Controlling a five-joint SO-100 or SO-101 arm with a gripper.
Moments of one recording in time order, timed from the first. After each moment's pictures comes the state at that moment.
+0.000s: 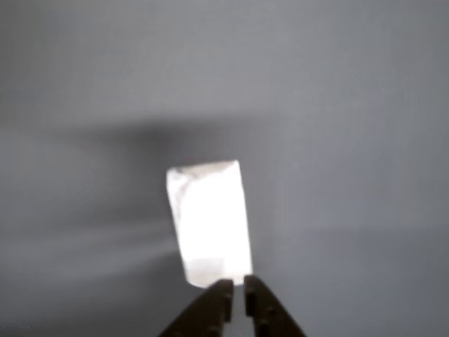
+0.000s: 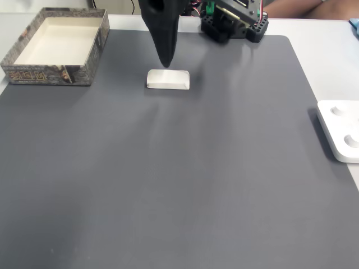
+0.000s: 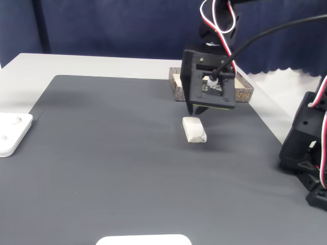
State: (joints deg) arm 45.5 96.4 112.1 76.6 124.3
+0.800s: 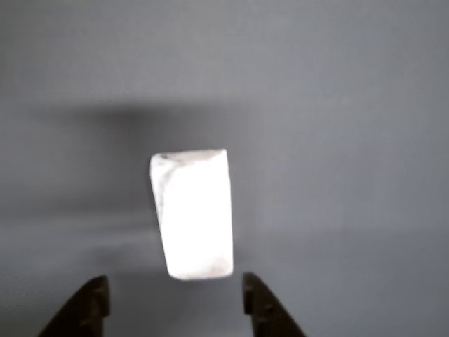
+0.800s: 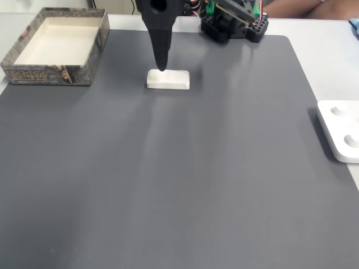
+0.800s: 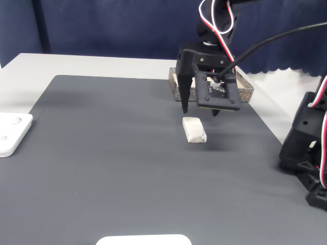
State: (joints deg) arm 45.4 95.9 112.1 74.6 127.4
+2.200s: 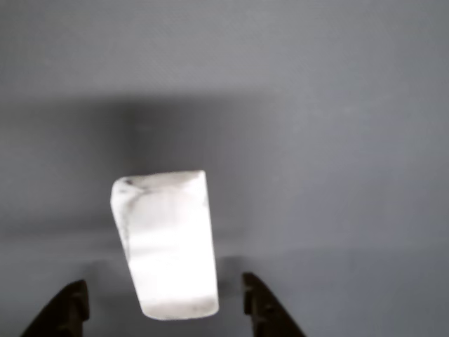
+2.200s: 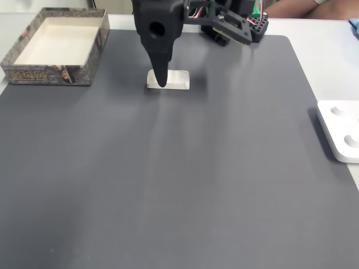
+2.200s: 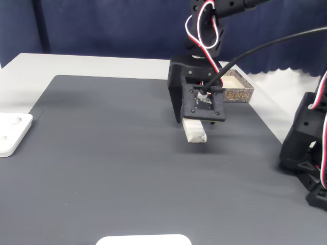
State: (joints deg) arm 43.8 88.2 110.3 70.0 124.3
